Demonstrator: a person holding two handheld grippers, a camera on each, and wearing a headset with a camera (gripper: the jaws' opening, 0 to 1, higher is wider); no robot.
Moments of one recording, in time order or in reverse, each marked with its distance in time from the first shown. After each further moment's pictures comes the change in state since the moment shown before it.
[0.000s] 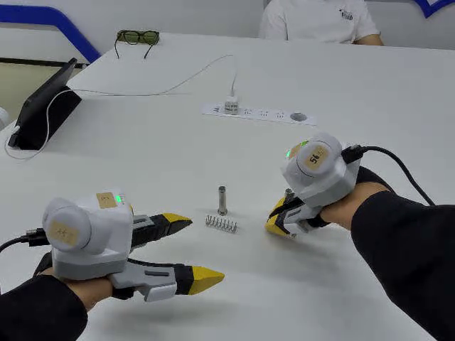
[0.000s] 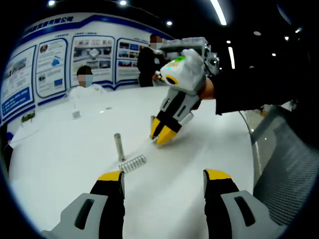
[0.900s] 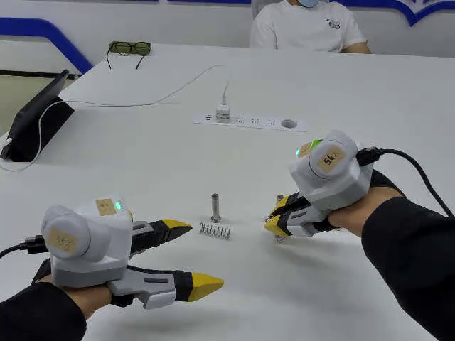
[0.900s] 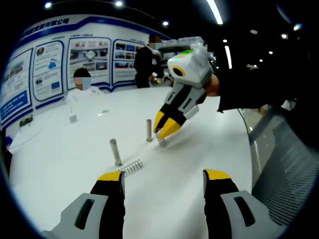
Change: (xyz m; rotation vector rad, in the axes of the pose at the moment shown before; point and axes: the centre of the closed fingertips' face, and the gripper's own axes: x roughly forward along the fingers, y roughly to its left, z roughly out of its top) left arm 0.001 -0.006 0.007 0.024 -0.001 -0.019; right arm -0.028 0.003 0.007 0.027 -0.066 -0.036
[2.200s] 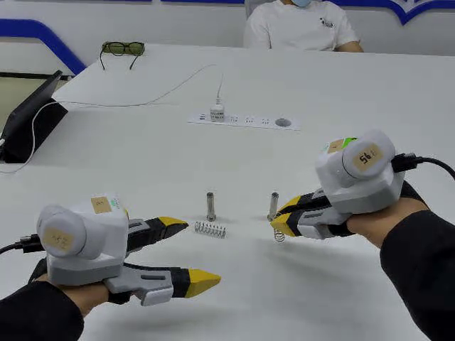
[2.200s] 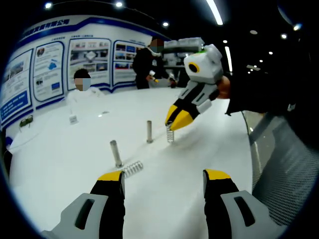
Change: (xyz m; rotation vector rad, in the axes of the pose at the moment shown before) left arm 0.001 0.001 0.002 0.000 -0.009 0.003; right arm -0.031 0.004 -0.002 0.140 -0.117 -0.045
